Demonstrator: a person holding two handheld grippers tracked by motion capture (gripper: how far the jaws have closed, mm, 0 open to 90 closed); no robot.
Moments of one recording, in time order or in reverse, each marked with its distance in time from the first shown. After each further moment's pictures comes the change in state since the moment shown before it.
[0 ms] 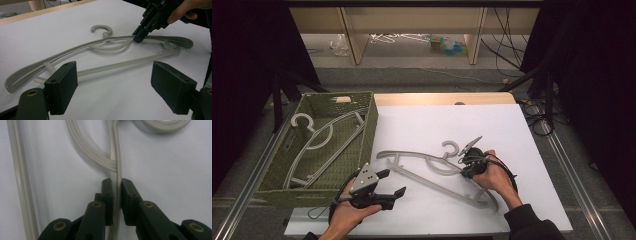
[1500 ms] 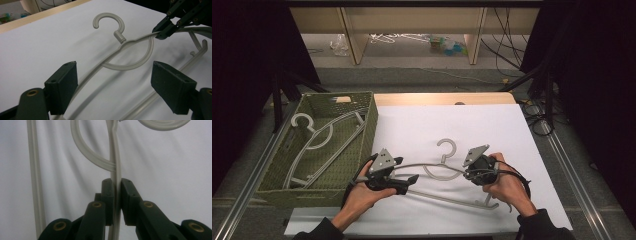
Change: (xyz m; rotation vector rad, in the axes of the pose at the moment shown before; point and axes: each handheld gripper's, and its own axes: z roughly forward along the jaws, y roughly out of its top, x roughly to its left) left arm 0.004 0.039 0.041 0.054 -0.035 0.071; right arm 0.034 -0.012 -0.055 -0.092 -0.070 -0.245
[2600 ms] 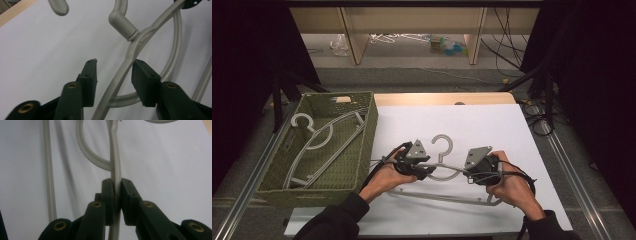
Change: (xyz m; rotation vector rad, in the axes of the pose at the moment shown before) left arm 0.000 0.029 0.072 0.193 -0.108 0.249; right arm 0.009 0.010 -0.029 -0.034 -0.031 -0.126
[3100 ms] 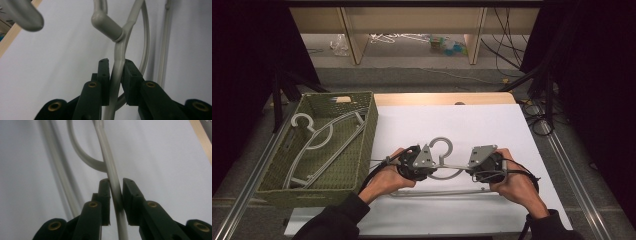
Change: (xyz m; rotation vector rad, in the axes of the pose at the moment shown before) left arm -0.021 0.019 -0.017 0.059 -0.015 0.195; right arm -0.008 -0.007 -0.003 -0.040 -0.022 -0.020
